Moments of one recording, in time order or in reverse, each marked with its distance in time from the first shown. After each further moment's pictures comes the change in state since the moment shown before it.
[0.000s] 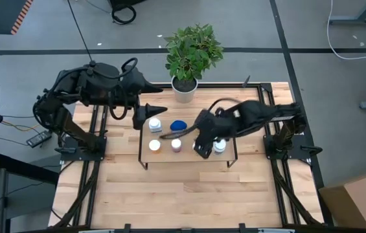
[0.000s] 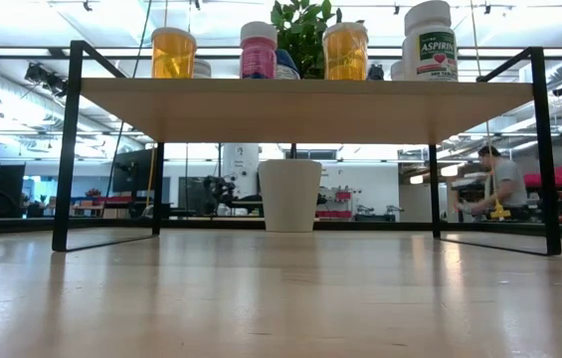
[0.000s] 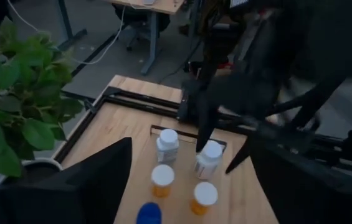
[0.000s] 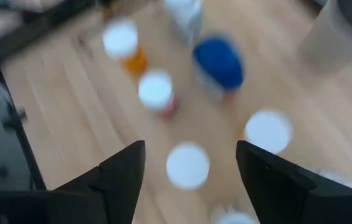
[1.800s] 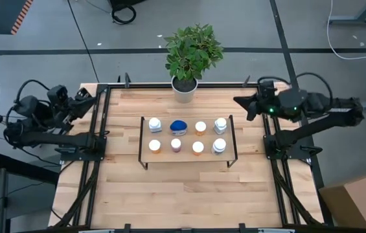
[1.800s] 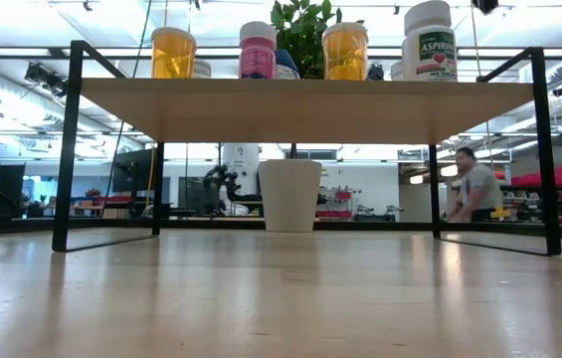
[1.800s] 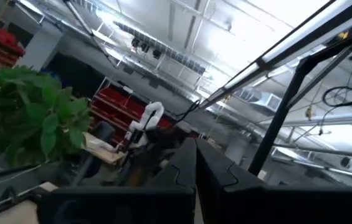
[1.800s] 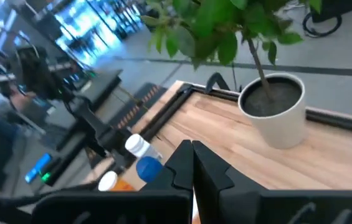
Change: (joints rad) left arm 0.047 -1.306 -1.565 1.096 0.025 -0.267; right arm -0.140 -1.013 -1.160 0.879 0.246 0.030
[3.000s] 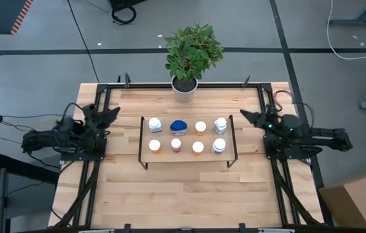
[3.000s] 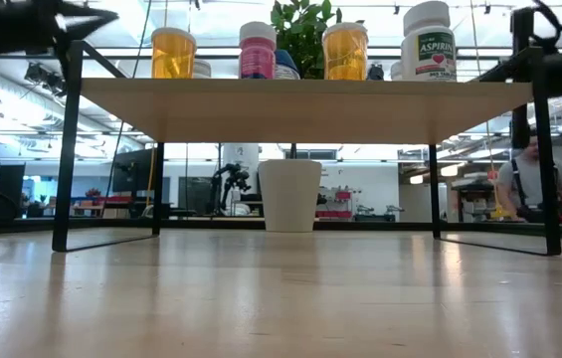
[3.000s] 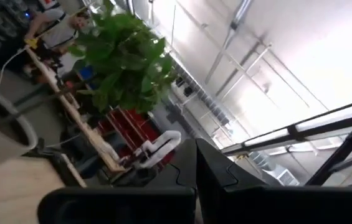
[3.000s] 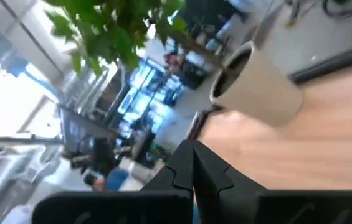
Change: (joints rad) left arm 0.002 -0.262 -0.687 0.483 -0.254 -0.311; right arm -0.199 -0.817 -1.030 0.598 -0.111 0.197
